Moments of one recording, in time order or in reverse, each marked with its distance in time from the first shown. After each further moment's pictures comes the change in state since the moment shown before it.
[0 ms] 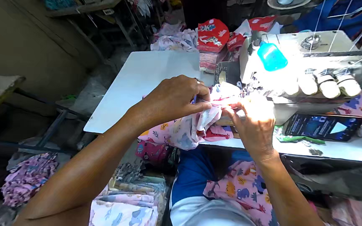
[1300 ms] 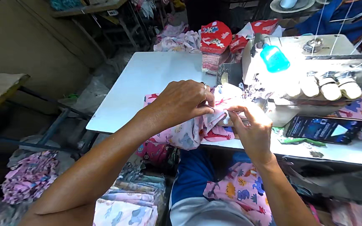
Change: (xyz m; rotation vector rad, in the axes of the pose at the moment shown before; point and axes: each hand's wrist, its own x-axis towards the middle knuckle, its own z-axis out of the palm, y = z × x) left_hand -0.001 0.008 0.006 0.099 -0.005 0.021; right_hand -0.007 -0.008 -0.001 0.309 0.027 0.037
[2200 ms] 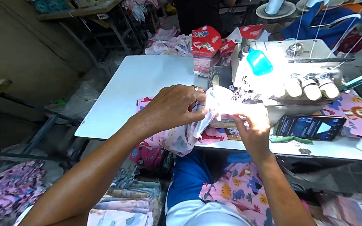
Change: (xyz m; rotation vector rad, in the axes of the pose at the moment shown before) left_hand -0.001 -0.004 0.012 -0.113 0.113 0.001; right_hand -0.018 0.038 -0.009 -0.143 0.060 -0.094
